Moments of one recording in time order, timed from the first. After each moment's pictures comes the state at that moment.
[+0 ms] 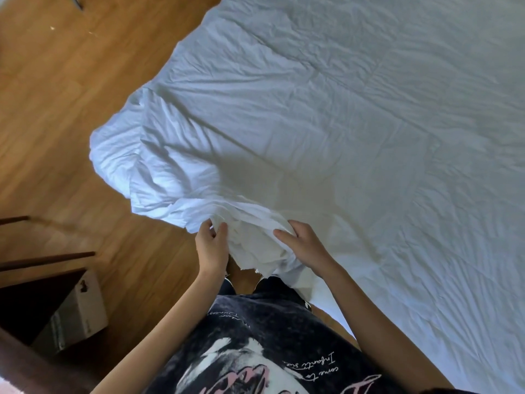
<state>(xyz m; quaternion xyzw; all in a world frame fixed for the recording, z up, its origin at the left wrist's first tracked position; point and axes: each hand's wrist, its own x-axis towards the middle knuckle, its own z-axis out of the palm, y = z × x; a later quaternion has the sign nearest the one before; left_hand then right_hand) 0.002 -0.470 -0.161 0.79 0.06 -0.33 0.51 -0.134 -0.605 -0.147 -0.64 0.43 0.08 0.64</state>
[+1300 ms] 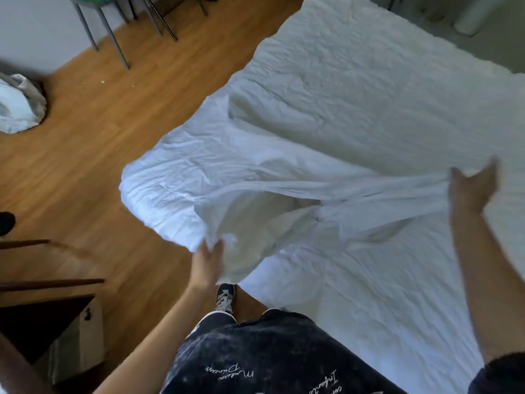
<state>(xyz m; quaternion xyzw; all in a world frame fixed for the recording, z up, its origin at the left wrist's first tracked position) 0.046 -0.442 -0.143 0.82 -0.03 -0.33 0.47 -0.203 -0.882 -0.122 -0.59 0.70 -0.28 0.27</state>
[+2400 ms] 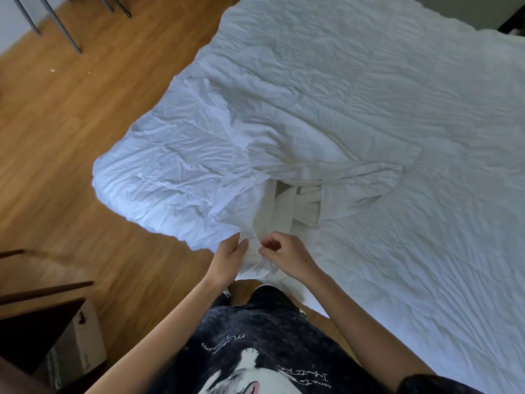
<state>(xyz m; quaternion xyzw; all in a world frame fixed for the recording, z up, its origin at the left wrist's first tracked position) 0.006 -0.445 -0.132 0.72 -0.17 -0.51 0.45 -0.118 -0.559 -0.137 -0.77 0.39 0.06 0.50</state>
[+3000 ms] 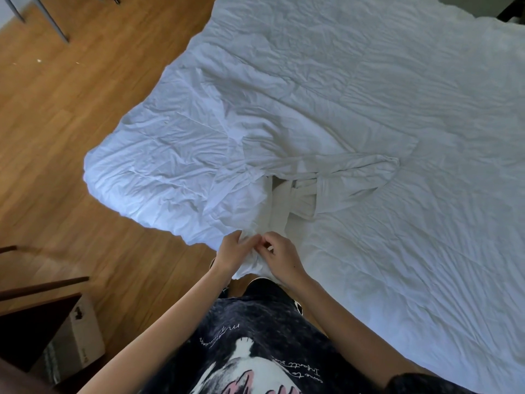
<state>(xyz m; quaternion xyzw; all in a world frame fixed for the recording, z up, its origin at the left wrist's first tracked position) -0.007 -0.469 -0.151 0.76 -0.12 -0.51 0.39 -0.123 -0.537 -0.160 -0.77 0.41 -0.02 0.49</state>
